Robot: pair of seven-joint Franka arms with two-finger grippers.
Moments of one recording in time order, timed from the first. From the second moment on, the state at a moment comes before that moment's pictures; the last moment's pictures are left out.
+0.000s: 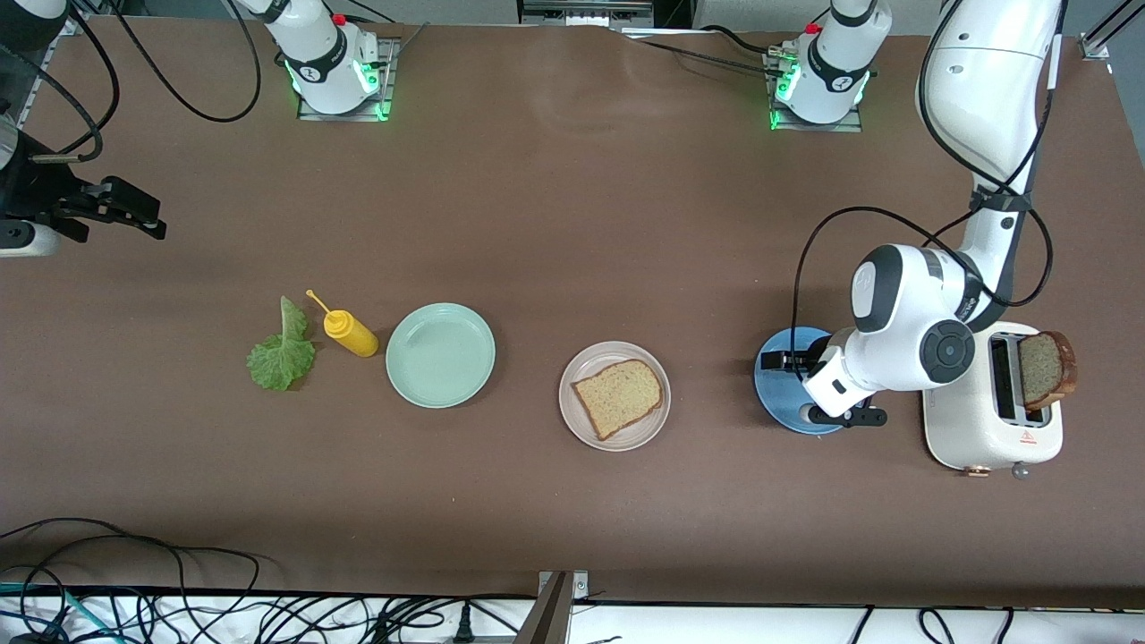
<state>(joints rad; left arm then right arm) -0.17 0.61 0.00 -1.60 -0.17 2.02 -0.04 0.09 0.03 -0.12 -1.62 0.01 1.64 -0.06</state>
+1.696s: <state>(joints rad) -0.09 0.37 0.04 -1.62 -0.02 1.76 -0.04 0.10 0.12 -0.11 -1.59 0.01 1.67 -0.06</state>
